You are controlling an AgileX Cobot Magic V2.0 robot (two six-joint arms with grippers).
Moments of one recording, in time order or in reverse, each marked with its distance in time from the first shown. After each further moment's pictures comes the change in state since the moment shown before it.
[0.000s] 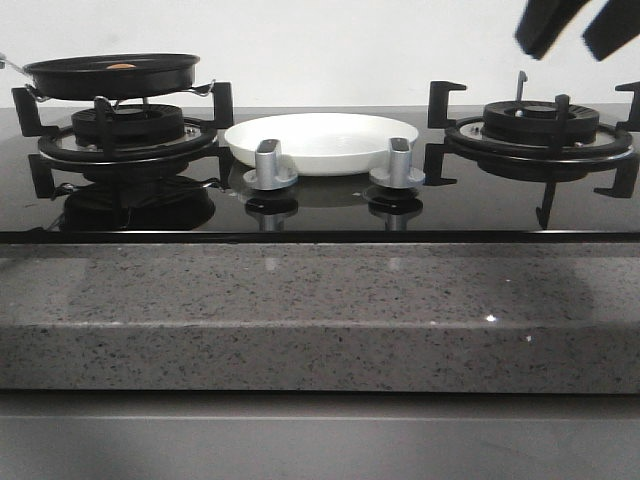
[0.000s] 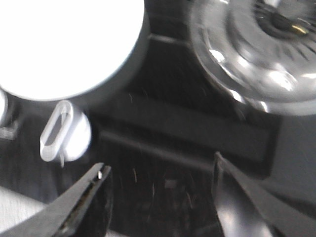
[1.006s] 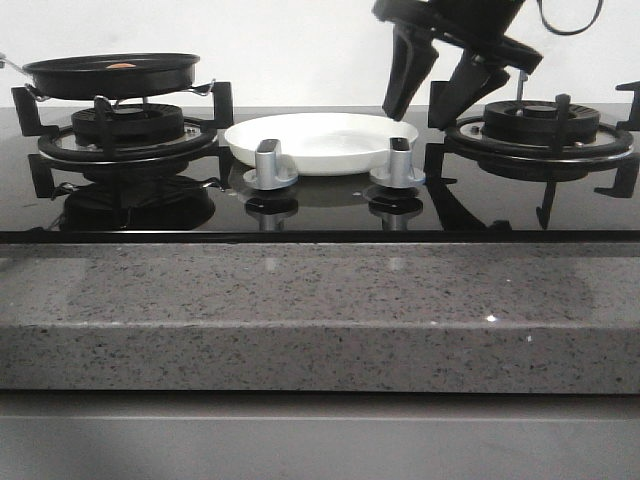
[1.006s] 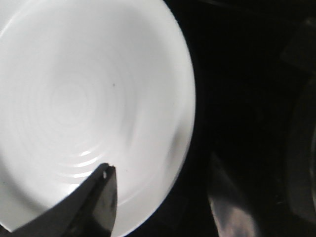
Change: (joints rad) left arm 0.000 0.000 0.000 0.000 0.000 0.000; right arm 0.000 0.657 -0.689 0.179 0.300 -0.072
